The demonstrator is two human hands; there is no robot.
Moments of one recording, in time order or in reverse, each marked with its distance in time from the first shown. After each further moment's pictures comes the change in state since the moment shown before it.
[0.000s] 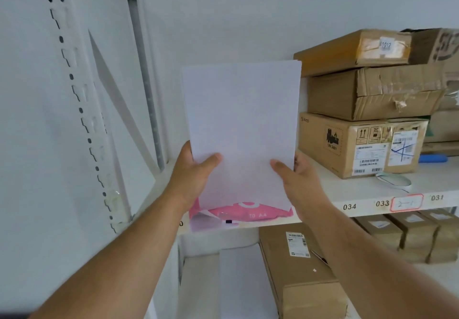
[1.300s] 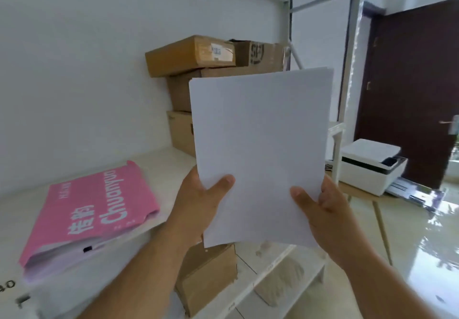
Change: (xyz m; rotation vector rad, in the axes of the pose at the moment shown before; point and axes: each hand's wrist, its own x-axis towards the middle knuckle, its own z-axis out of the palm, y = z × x) left_hand -0.126 0.029 0.197 -0.226 -0.666 -0.060; right_hand -0.185 0.007 -0.217 -0.201 0.517 -0.121
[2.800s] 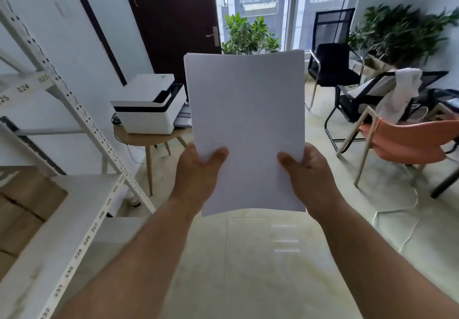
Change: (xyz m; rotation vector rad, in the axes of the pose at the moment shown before) left_hand -0.007 -0.098 0.710 -0.151 -0.669 -0.208; right_hand -0.027 0.157 -0.599 -0.199 0.874 0.422
